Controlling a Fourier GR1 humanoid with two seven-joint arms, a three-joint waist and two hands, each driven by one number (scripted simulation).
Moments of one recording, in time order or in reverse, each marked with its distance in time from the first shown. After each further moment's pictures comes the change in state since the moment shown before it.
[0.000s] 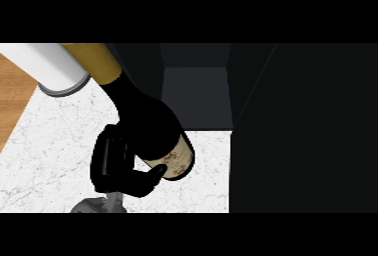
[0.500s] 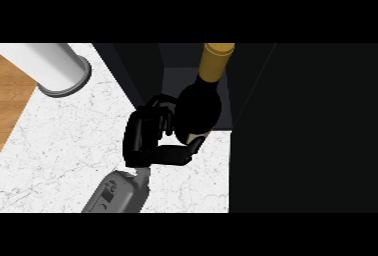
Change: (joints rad) left arm -0.218 0.000 -0.076 0.232 -0.056 0.161 -0.049; right arm 0.000 0.006 0.018 0.031 0.040 0.014 -0.041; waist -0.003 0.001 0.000
